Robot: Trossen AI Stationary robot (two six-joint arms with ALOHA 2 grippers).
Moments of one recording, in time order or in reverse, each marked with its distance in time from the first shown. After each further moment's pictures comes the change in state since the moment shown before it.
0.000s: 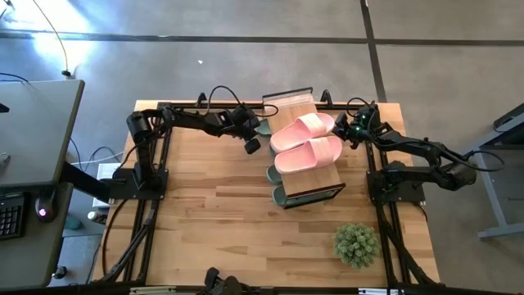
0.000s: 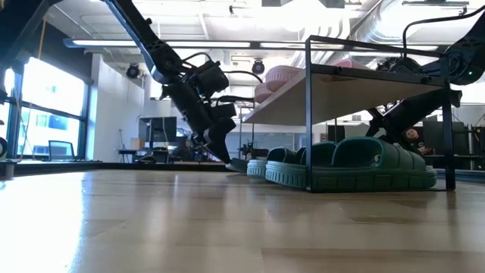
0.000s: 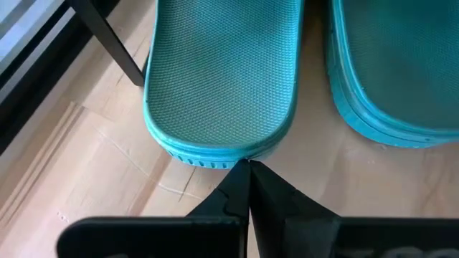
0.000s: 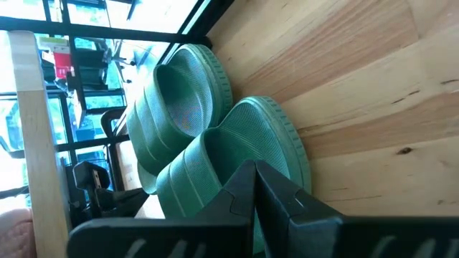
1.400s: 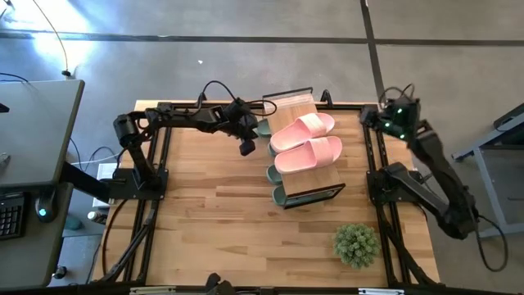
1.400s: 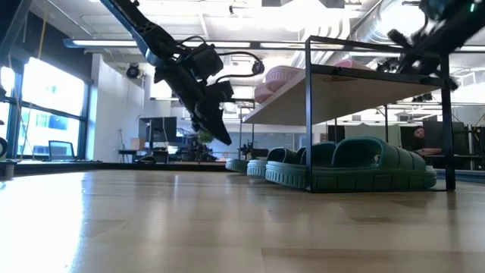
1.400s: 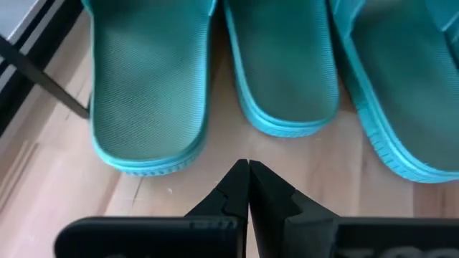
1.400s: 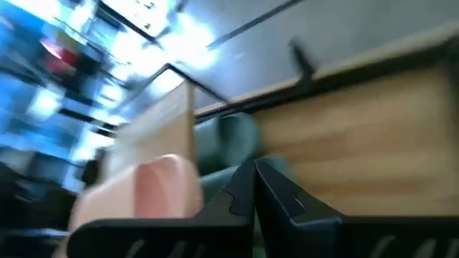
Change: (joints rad) left arm 0.000 -0.128 0.001 -0.118 0.194 0.085; right arm -0.071 -0.584 0.361 -0.829 0.177 -0.424
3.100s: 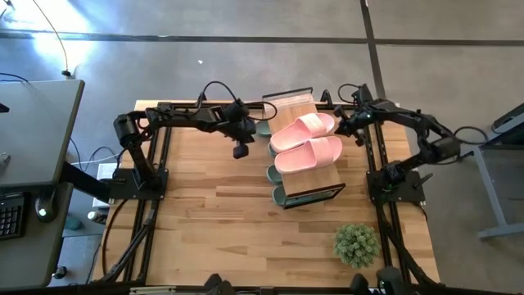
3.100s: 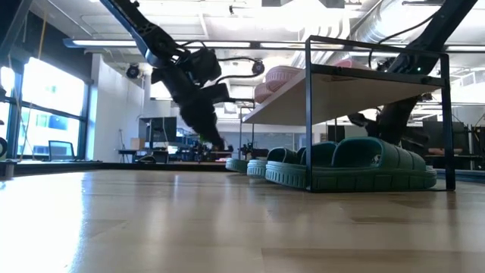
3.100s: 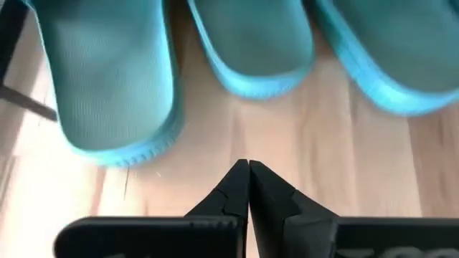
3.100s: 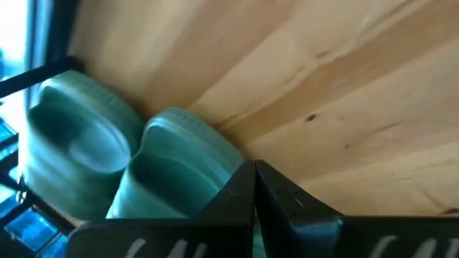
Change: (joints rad) left arm 0.001 0.002 -0.001 -0.085 0.059 0.220; right arm -0.035 0.877 0.056 0.133 -0.250 0.436
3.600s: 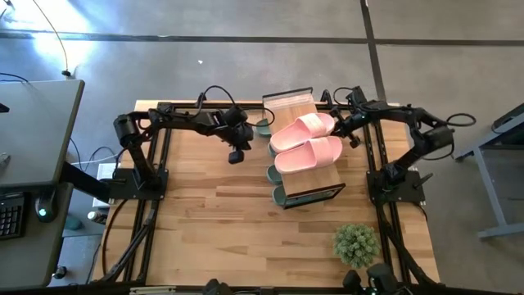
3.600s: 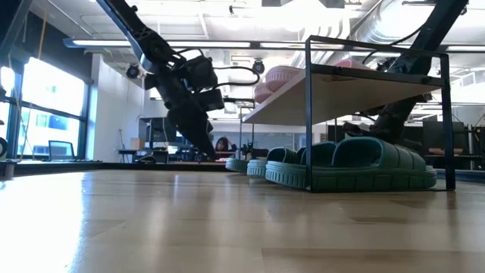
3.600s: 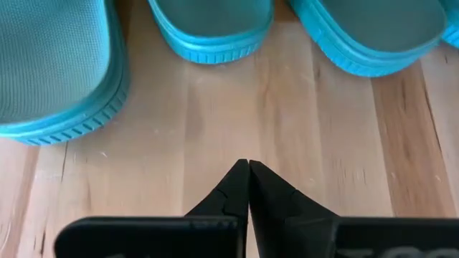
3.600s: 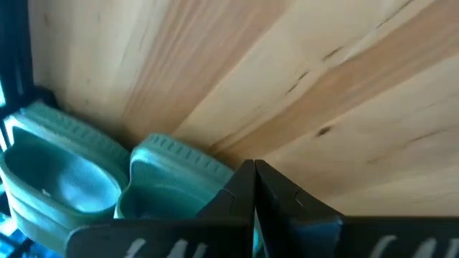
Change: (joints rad) left arm -0.001 0.001 -0.065 -0.008 0.074 0.034; right arm 0.031 0.120 0.000 0.096 -0.013 0.144
